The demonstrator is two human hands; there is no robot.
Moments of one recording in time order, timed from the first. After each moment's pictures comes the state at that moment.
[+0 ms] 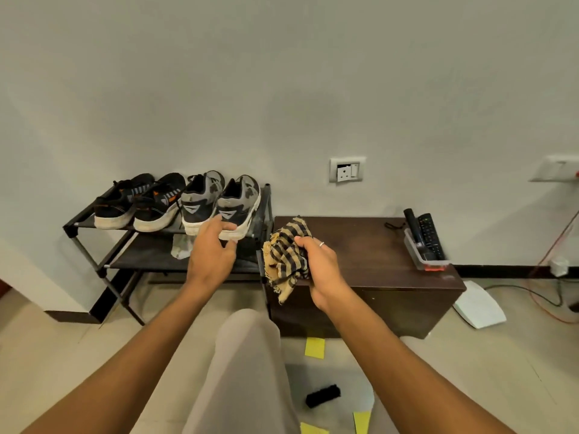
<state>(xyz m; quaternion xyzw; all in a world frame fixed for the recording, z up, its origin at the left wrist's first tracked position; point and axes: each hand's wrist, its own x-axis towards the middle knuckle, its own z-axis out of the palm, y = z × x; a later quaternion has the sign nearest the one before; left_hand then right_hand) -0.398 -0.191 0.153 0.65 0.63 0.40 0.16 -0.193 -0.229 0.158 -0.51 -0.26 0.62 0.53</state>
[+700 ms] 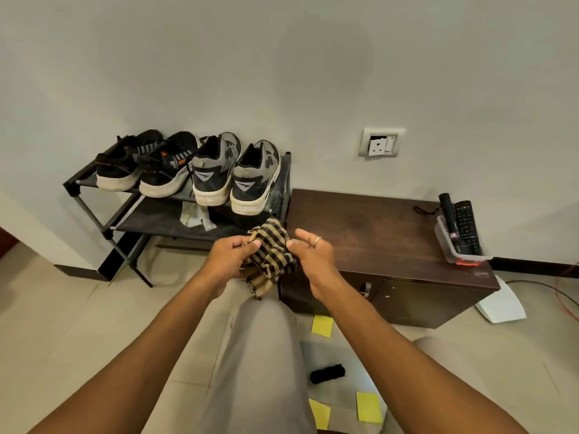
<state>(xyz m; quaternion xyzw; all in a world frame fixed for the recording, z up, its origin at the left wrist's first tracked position) -0.418 -0.173 0.078 0.41 0.61 0.39 0.56 -0.229 -0.182 0.087 -0.56 -0.34 0.59 0.47</state>
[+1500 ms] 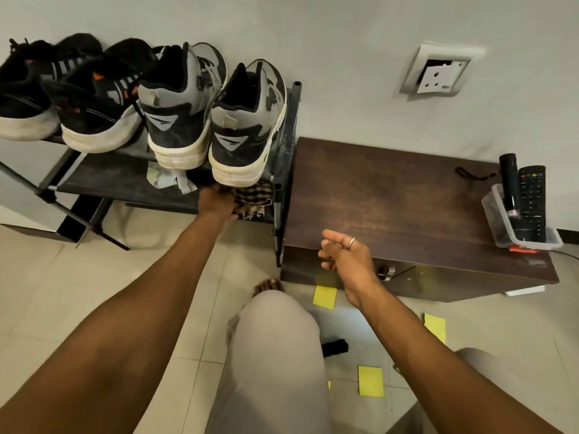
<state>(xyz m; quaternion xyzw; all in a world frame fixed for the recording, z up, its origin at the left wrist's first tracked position) -0.441 0.014 -0.067 0.25 0.73 0.40 0.50 -0.187 -0.116 -0.047 -0.68 -0.28 0.56 0.40</state>
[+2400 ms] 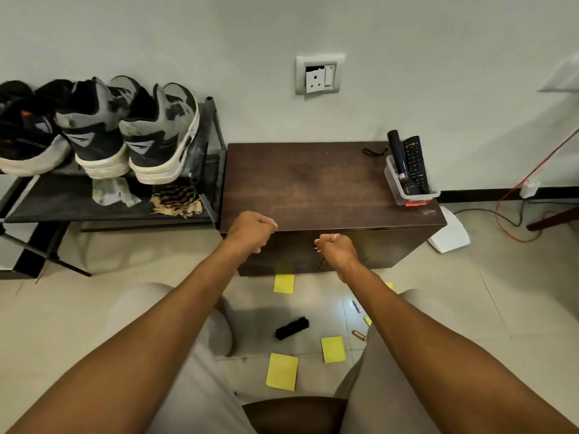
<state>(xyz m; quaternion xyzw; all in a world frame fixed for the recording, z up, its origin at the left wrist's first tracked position) -0.251 -0.129 0.014 0.54 0.67 0.17 0.48 -0.053 -0.178 -0.055 -0.77 -0.31 0.46 0.32</state>
